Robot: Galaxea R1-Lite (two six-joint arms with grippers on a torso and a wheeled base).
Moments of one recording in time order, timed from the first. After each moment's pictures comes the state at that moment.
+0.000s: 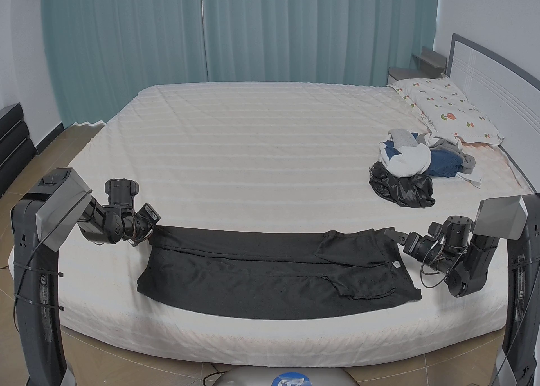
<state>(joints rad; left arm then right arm) 0.04 2.49 -1.37 -0.45 -0.05 -0.78 -0.01 2.51 -0.73 -1.44 0.38 0.55</state>
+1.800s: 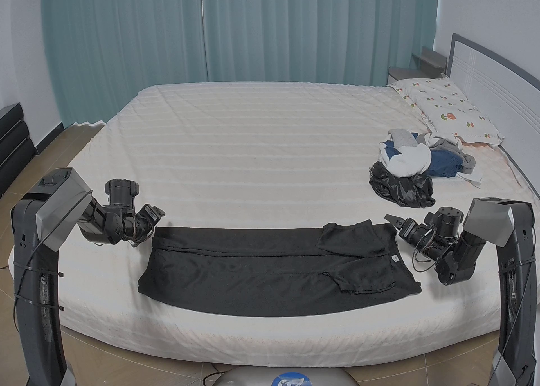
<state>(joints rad) 0.04 2.49 -1.37 -0.45 -0.05 -0.79 -0.02 2.62 -1.01 -1.34 0.29 0.66</state>
